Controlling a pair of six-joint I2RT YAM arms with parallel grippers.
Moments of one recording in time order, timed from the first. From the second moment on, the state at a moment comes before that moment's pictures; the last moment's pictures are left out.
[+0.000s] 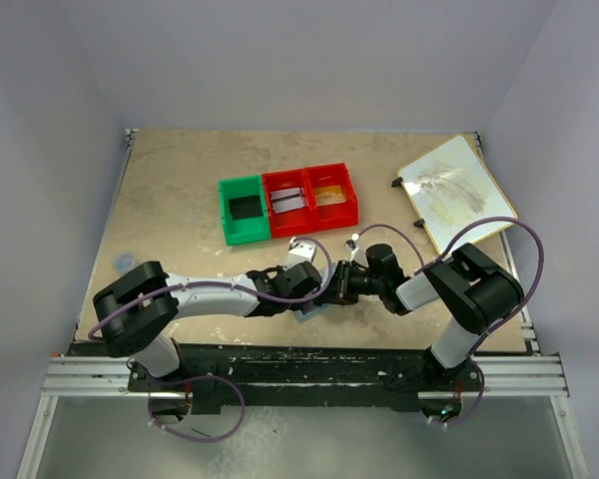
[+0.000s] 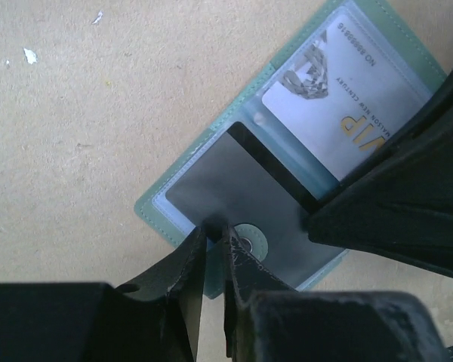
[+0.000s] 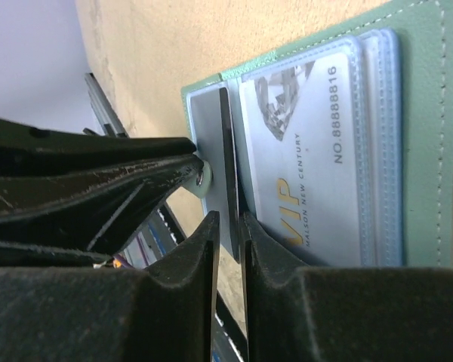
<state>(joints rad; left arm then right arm) -1.08 1.58 0.80 -0.22 -0.41 -0.69 0.54 1.68 0.34 0.73 -0.64 0.94</state>
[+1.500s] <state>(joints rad) -1.12 1.60 0.82 -0.23 -0.48 -0.67 0.51 1.72 0.33 0.87 -0.64 1.06</state>
